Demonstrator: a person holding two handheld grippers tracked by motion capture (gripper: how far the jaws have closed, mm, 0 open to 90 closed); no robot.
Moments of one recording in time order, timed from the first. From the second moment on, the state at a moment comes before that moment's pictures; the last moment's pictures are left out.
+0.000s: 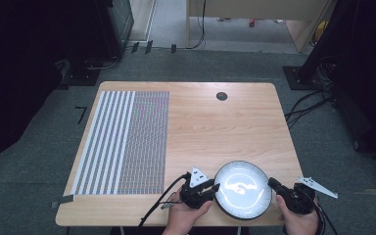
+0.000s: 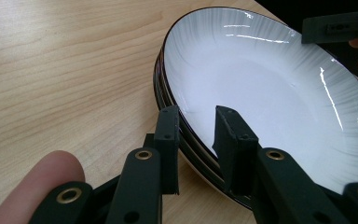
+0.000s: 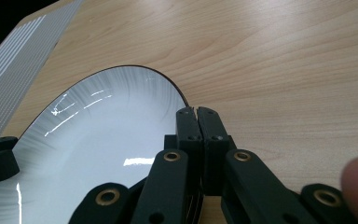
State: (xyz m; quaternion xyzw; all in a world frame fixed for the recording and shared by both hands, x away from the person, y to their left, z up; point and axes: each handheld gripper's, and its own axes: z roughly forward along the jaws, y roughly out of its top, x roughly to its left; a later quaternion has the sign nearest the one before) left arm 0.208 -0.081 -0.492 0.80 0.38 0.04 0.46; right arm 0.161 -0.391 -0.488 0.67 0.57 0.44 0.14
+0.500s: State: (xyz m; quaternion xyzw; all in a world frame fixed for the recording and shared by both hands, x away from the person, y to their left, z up) left arm 0.209 -0.082 -0.489 0.80 0.38 0.05 0.45; right arm 0.158 -0.399 -0.483 0.67 0.56 0.46 0.15
